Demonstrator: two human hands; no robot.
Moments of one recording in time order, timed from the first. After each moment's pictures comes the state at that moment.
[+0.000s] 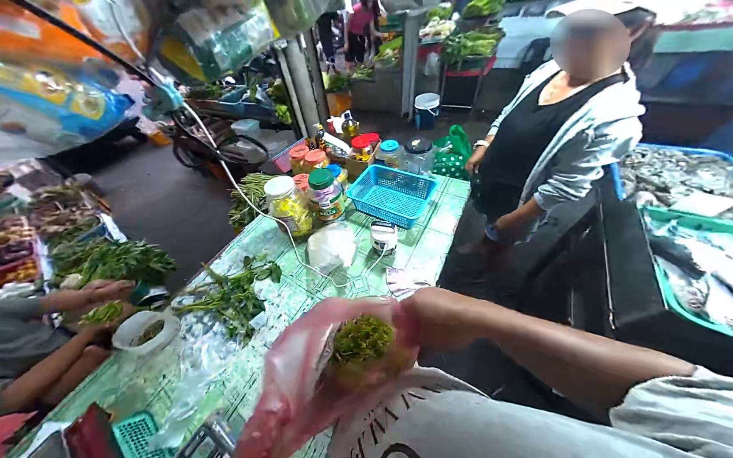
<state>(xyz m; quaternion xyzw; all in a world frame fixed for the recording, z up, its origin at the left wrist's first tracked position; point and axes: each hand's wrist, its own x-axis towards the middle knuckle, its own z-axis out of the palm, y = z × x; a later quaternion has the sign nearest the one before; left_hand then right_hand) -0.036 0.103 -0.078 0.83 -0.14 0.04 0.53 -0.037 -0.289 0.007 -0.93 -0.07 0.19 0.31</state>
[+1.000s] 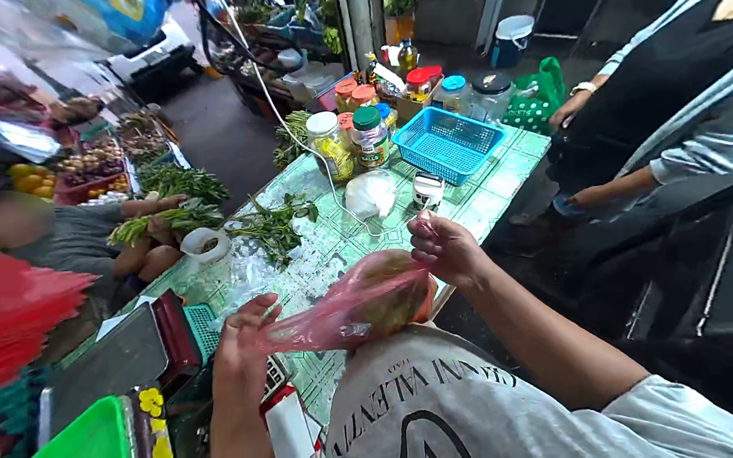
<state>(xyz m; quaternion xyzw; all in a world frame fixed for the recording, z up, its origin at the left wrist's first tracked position) 0.019 0.114 -0.051 0.69 -0.21 0.01 0.69 0.014 -0.261 -0.057 -0.32 0.00 0.03 0.95</state>
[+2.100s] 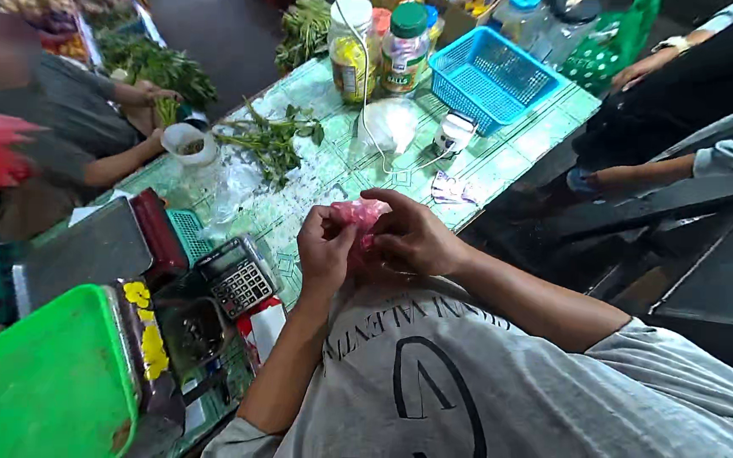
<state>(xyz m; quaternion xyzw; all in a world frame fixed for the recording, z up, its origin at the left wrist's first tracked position) 0.017 0.013 -0.084 0.72 -0.09 0.03 0.68 0.001 -0.183 -0.057 -0.74 -0.14 0.13 0.65</state>
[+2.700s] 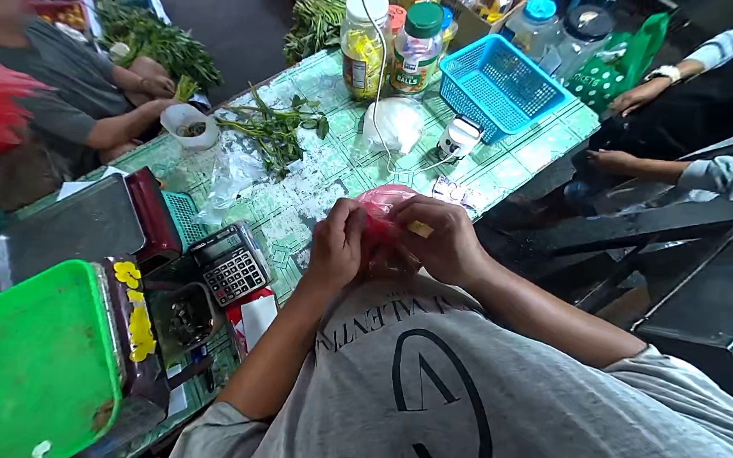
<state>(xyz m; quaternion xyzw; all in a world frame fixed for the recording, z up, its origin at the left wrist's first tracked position) 0.019 0.012 -0.074 0.82 -0.23 0.08 0.51 -0.012 -0.192 -0.047 -0.83 -0.21 -0.11 0.50</state>
